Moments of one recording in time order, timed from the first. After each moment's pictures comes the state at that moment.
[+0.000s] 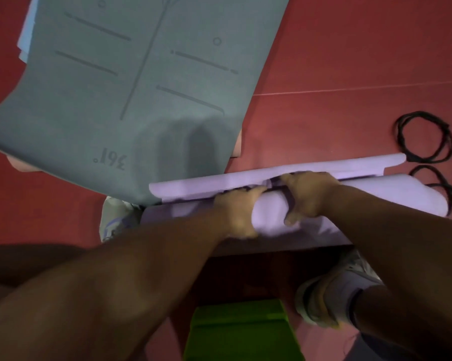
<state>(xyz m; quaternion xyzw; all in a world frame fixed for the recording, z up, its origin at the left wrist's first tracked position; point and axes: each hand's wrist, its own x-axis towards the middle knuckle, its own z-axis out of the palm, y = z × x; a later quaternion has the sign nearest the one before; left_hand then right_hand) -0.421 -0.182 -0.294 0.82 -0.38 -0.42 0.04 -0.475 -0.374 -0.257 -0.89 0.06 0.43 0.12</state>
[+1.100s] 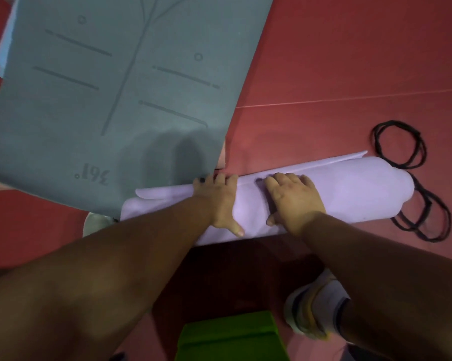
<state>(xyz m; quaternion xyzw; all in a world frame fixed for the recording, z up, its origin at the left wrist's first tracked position) -0.379 -0.199 -0.290 0.83 -0.38 -0.39 -0.09 -0.497 -0.358 -0.265 -0.96 0.10 0.25 0.08</state>
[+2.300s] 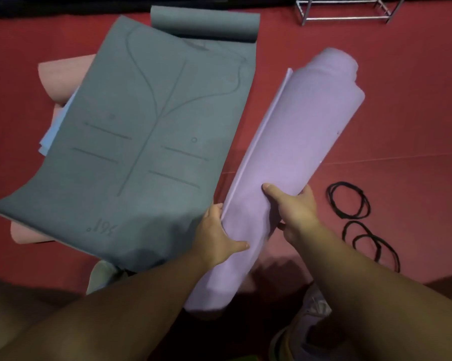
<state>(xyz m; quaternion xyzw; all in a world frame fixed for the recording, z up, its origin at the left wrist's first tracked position) -0.412 -0.209 -0.193 0.87 -0.18 -0.28 0.37 -0.471 -0.380 -0.122 -0.50 0.52 -0.14 0.67</state>
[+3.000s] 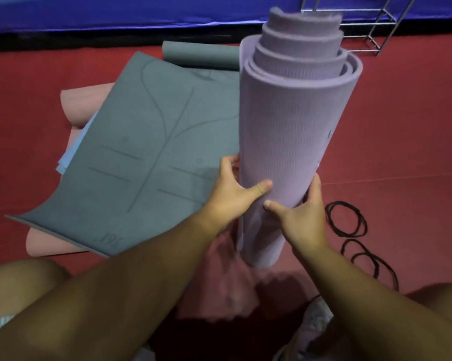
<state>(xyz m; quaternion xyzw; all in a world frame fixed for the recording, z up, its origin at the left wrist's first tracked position) -0.361 -0.280 -0.078 0.74 -0.17 -0.23 0.61 -0.484 -0.381 -0.076 -0.71 0.35 -0.27 0.54</state>
